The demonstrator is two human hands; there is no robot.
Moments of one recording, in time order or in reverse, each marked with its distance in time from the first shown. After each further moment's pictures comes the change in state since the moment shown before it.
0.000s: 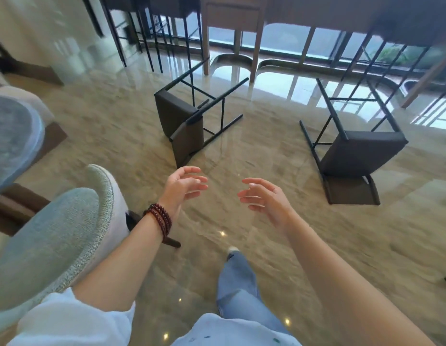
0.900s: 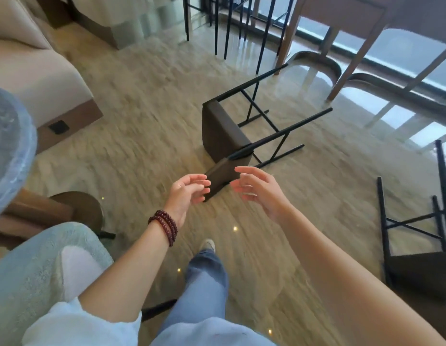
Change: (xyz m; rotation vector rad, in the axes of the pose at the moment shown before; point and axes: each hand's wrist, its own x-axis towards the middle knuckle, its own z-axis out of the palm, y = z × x) left_hand 0.435 0.089 -0.110 -0.259 0.345 -0.118; right_hand 0.512 -0.164 0.121 -0.266 -0.305 0.096
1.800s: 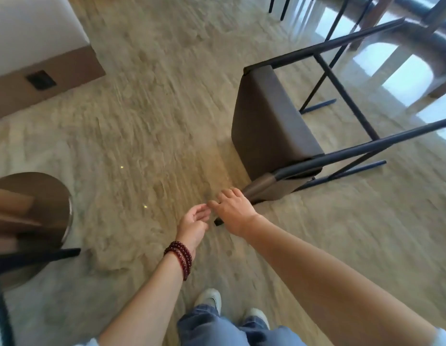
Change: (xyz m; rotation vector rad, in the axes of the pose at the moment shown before) left_hand 0.369 -0.241 -0.064 0.049 0.311 -0.235; right_hand 0.437 0.240 0.077 -1.796 -0.548 -0.525
